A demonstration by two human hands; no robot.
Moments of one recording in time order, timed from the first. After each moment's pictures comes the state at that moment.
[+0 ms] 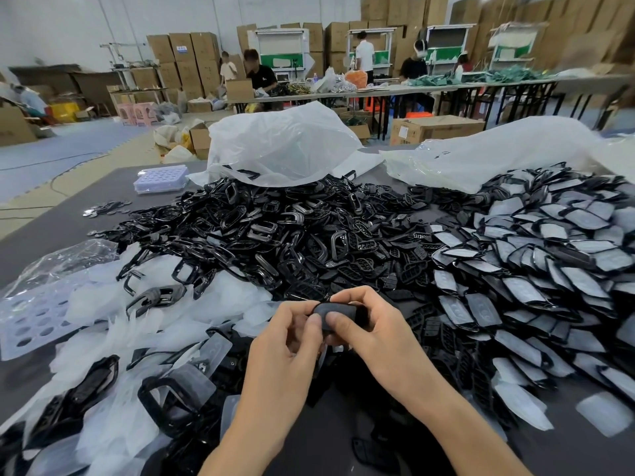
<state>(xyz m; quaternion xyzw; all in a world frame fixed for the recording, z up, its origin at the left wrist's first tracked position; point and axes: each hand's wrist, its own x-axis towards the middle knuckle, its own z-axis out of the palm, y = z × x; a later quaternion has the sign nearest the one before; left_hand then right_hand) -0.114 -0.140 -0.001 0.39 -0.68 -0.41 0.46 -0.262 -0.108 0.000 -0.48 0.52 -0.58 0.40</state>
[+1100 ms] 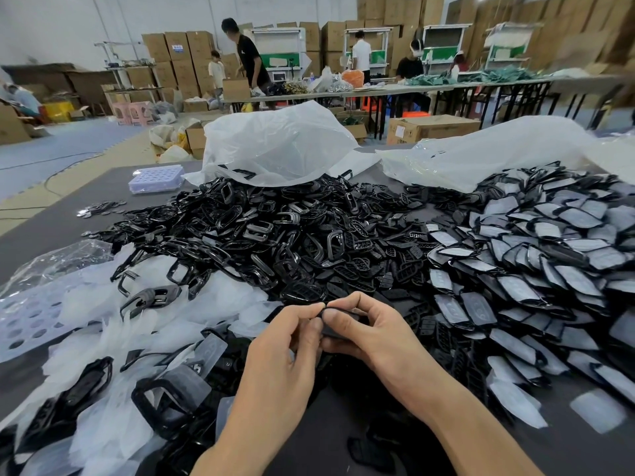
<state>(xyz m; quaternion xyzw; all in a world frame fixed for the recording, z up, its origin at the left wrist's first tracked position) -0.109 -0.140 -0.007 0.35 -0.76 -0.31 0.45 -0.265 -0.110 0.002 -0.40 0.43 -0.61 0.53</state>
